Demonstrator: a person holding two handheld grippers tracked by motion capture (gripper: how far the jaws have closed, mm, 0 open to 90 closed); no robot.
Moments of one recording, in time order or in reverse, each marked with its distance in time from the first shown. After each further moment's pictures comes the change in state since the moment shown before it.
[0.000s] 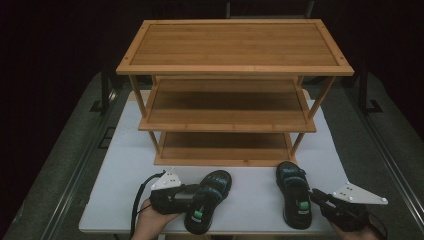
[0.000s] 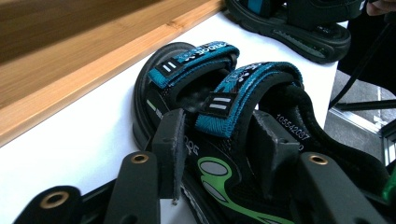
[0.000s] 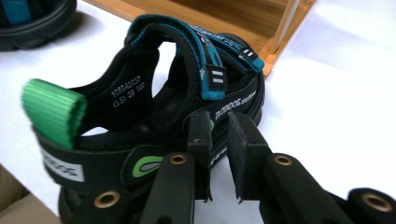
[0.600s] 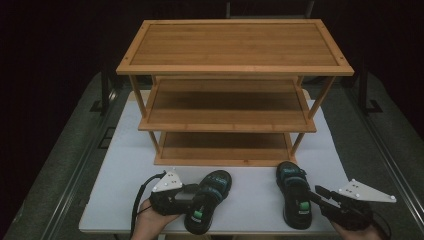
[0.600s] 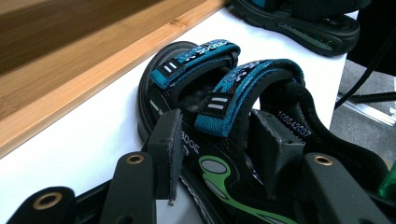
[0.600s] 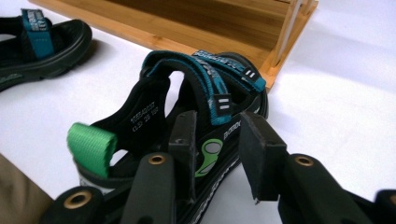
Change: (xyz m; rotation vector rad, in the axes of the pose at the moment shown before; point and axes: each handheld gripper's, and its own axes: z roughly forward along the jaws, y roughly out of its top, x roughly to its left) left arm -0.005 0.002 -0.002 0.014 0.044 0.032; right arm 0.000 0.011 -0.008 -0.031 0.029 0.070
